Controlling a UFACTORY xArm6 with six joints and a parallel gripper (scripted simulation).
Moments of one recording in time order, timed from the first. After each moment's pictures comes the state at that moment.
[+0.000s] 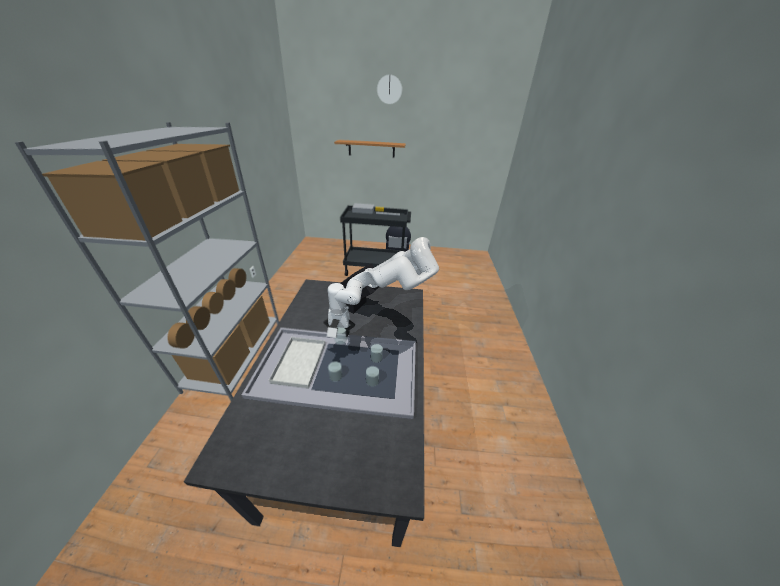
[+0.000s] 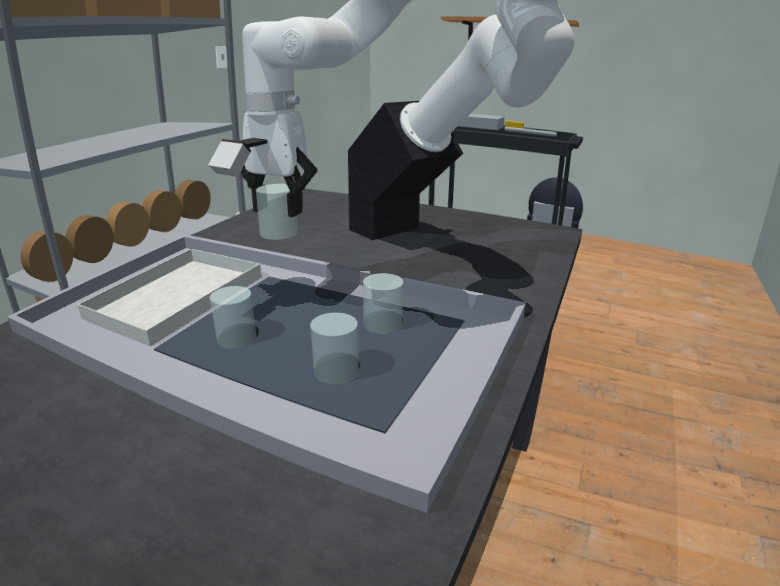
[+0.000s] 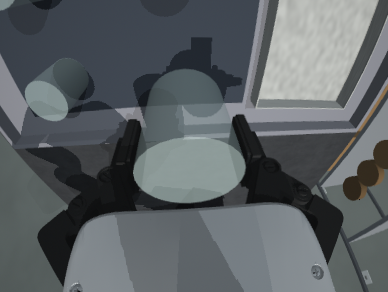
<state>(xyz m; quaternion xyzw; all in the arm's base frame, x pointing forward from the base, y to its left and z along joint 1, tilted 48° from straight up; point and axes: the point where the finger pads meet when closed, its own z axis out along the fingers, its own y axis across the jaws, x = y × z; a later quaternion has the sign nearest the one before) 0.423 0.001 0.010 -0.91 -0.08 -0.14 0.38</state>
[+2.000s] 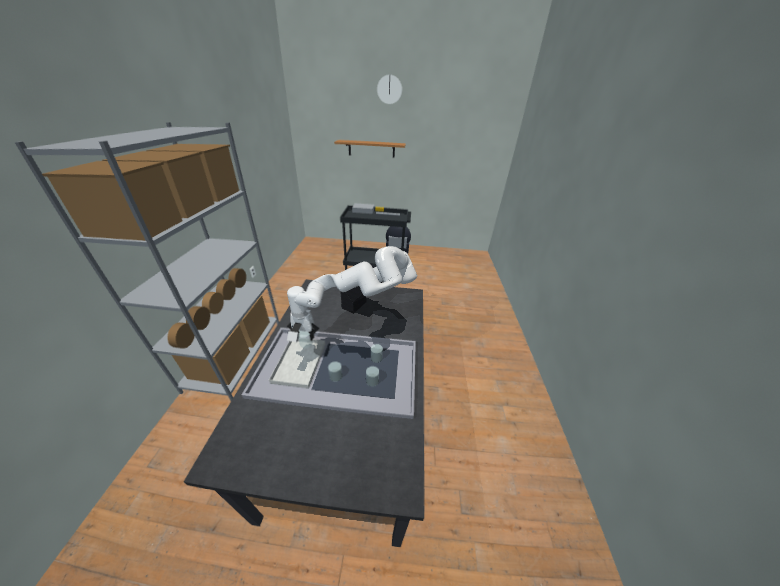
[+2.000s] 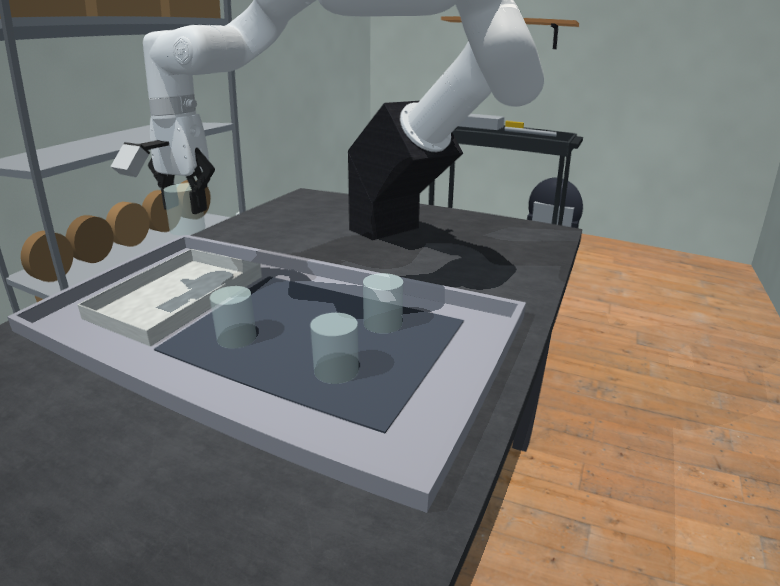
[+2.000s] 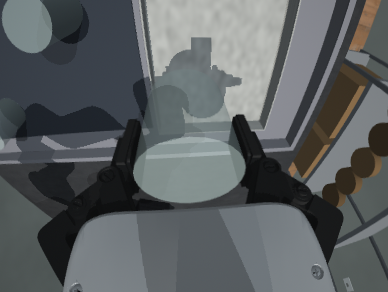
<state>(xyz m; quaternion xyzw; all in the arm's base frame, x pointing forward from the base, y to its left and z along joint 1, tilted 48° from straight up) 0.513 -0.114 -0.088 -0.91 -0.08 -0.14 0.38</state>
